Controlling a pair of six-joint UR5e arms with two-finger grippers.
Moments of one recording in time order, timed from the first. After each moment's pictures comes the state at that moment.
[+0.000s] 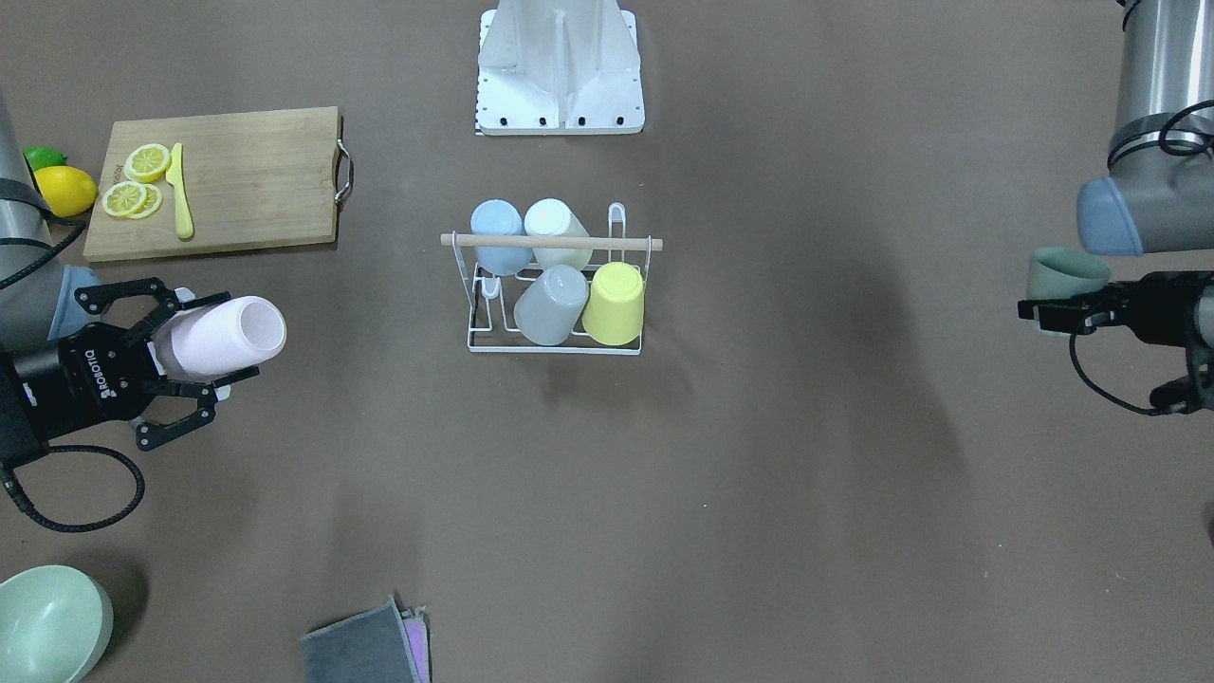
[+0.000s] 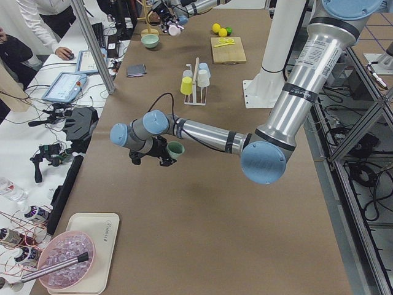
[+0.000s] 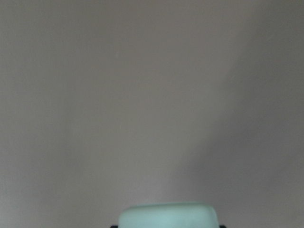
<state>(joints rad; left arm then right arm) -1.27 -1.98 -1.35 -1.07 -2.70 -0.16 1.14 -1.02 1.12 -1.57 3.66 -1.34</state>
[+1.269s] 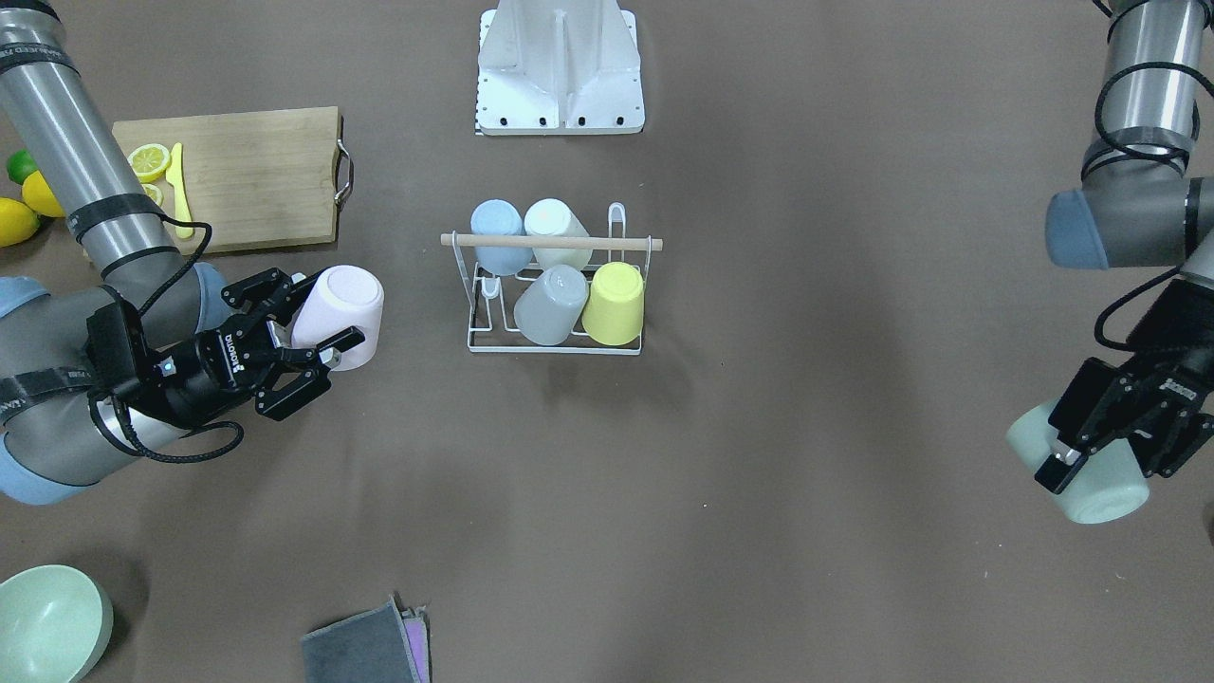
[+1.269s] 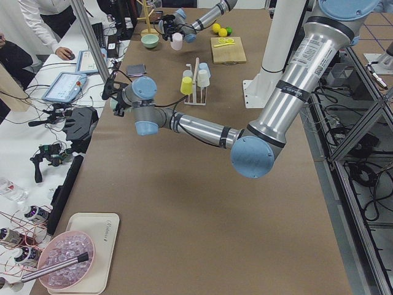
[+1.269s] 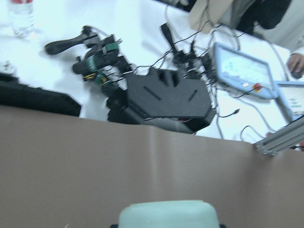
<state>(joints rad) -1.17 -2.03 -1.35 -2.84 -1.98 -1.15 0.93 -0.98 1.03 -1.58 4.02 -2.03</state>
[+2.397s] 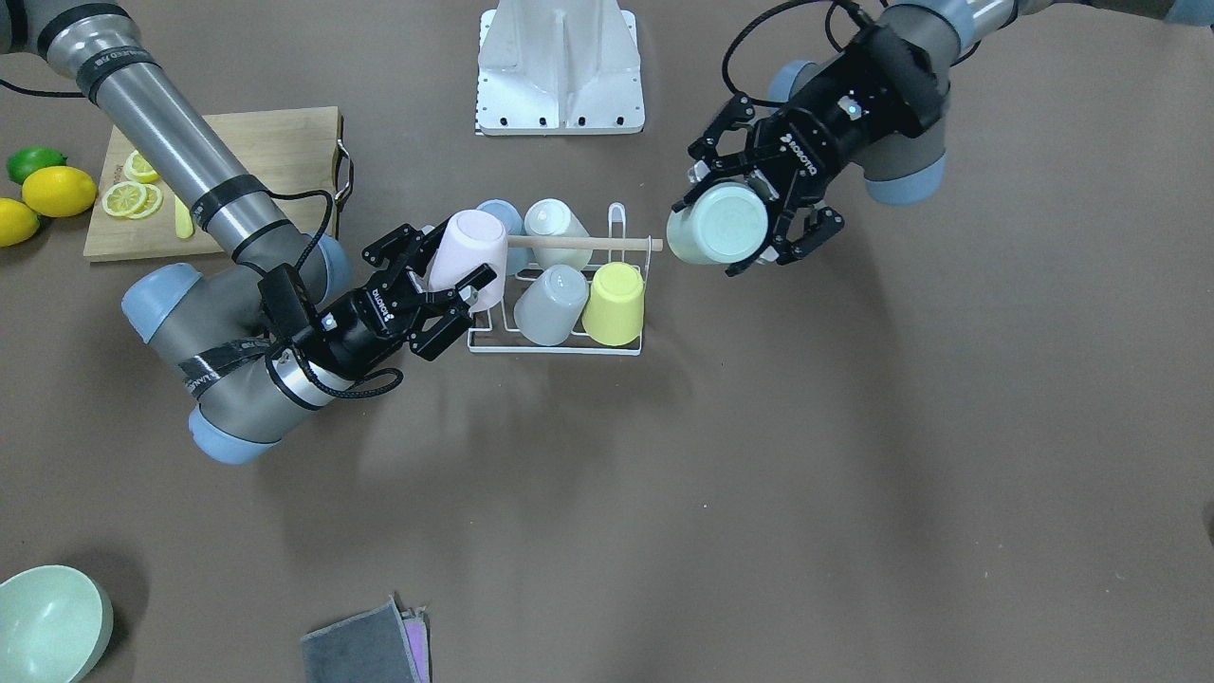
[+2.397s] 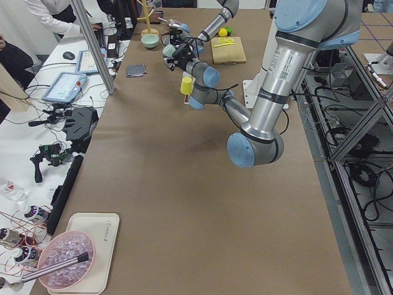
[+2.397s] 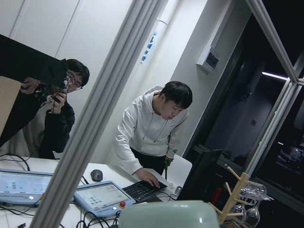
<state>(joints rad) -0.55 -2.01 -1.67 -3.14 -1.24 -0.81 0.77 -0.90 1.03 -1.62 4.10 -2.18</state>
